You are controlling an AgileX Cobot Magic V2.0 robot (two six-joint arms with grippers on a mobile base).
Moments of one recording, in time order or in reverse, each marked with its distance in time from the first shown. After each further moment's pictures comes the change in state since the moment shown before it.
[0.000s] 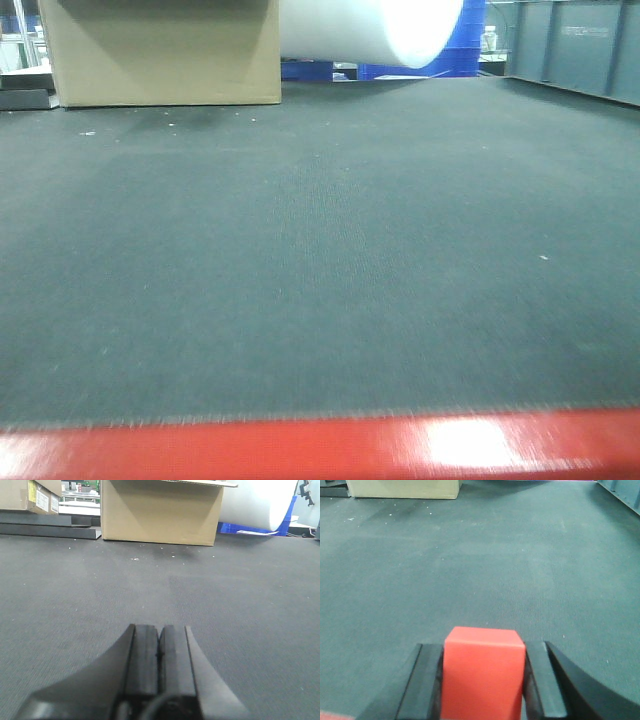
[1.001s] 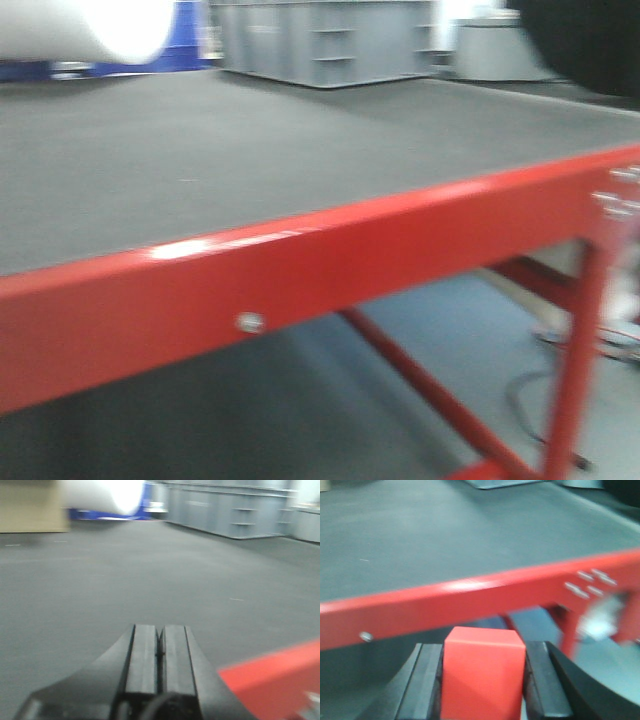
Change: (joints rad) left arm 0.000 0.000 0.000 0.000 0.000 0.000; right arm 0.000 0.000 0.000 0.000 0.000 0.000
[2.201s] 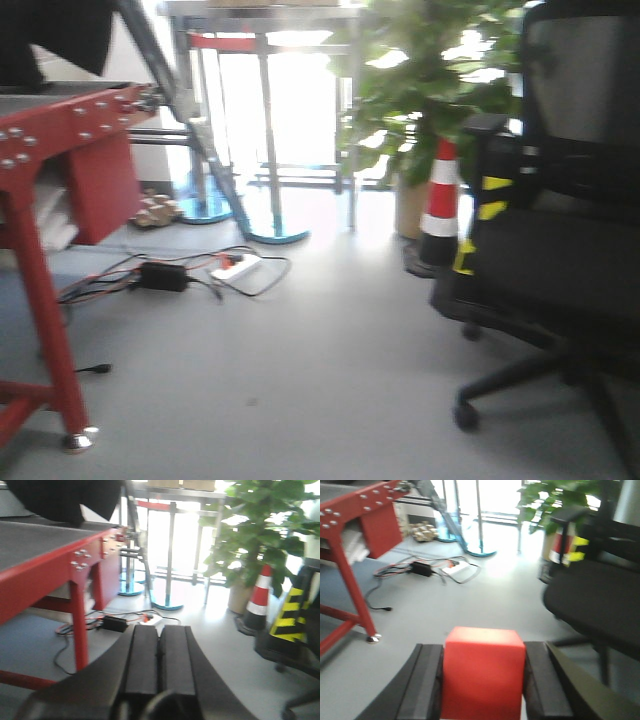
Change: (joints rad) left arm 0.000 0.000 0.000 0.000 0.000 0.000; right arm 0.000 0.000 0.000 0.002 0.000 0.000
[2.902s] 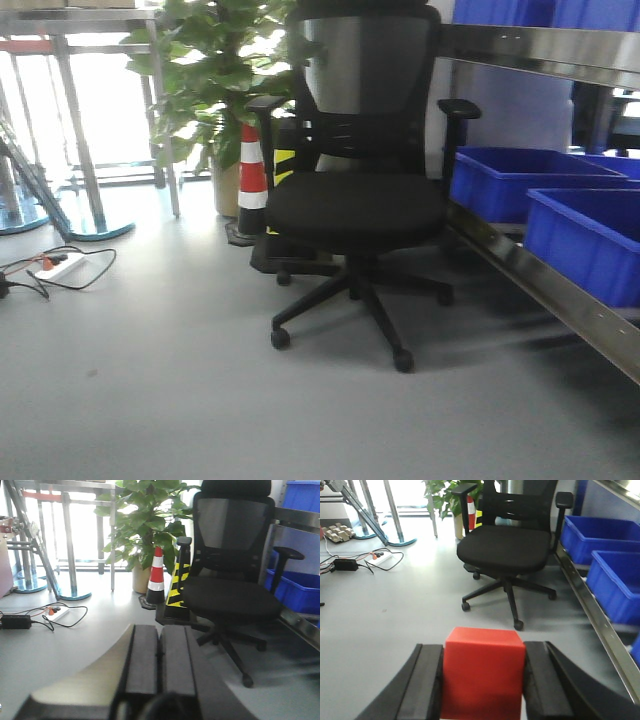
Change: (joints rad) left arm 0.000 0.000 0.000 0.000 0.000 0.000; right arm 0.000 0.000 0.000 0.000 0.000 0.000
